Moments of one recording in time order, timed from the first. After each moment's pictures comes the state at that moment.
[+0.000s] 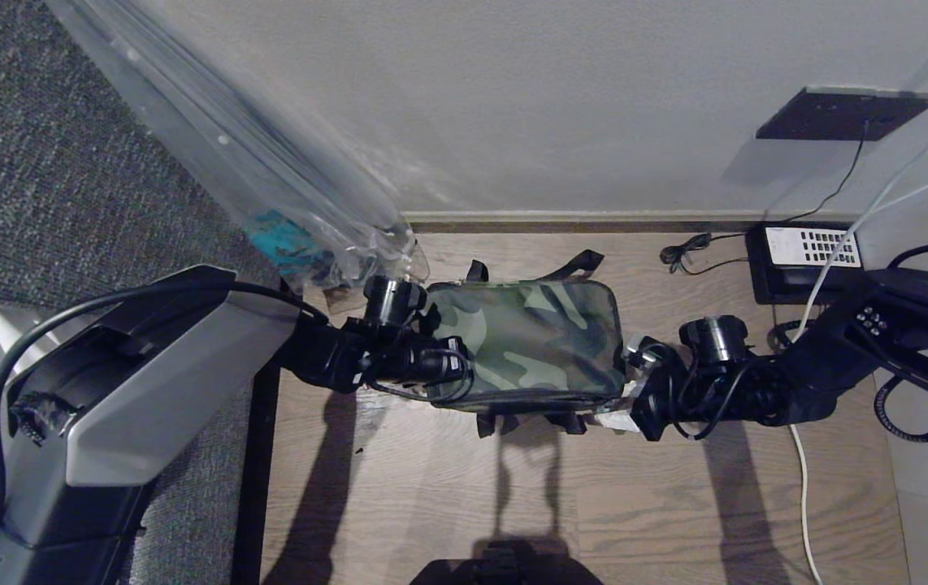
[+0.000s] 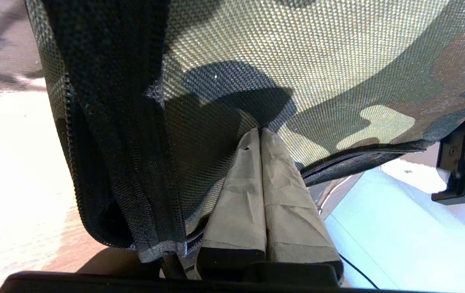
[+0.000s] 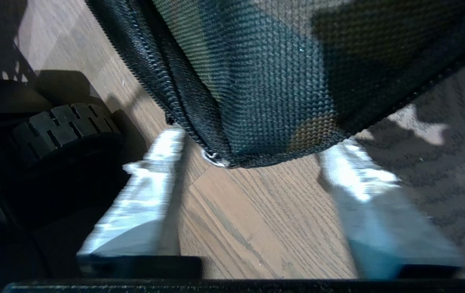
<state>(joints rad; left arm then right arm) -0.41 2.40 -1.49 -0.26 -0.27 -0.47 0.12 2.36 -1.13 -0.46 0.58 -0.59</state>
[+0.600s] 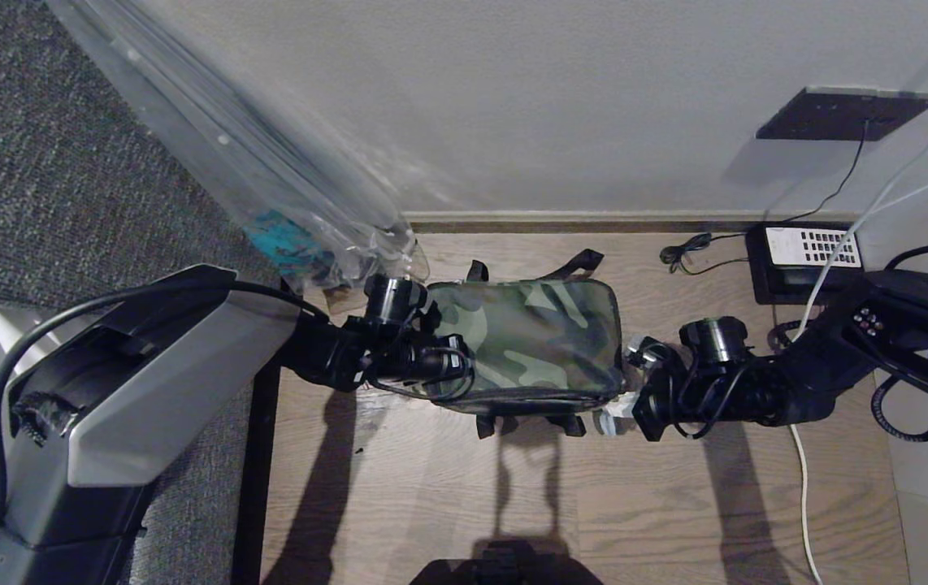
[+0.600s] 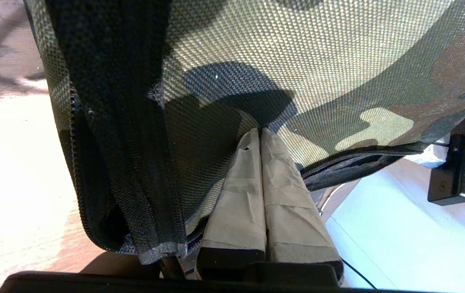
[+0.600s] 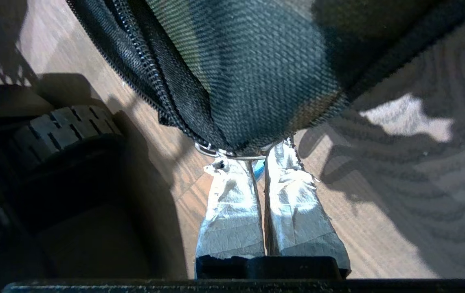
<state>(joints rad) -0.42 2.40 -1.50 -0.26 -0.27 -0.47 0.12 2.36 -1.13 -0.45 0.58 -0.56</state>
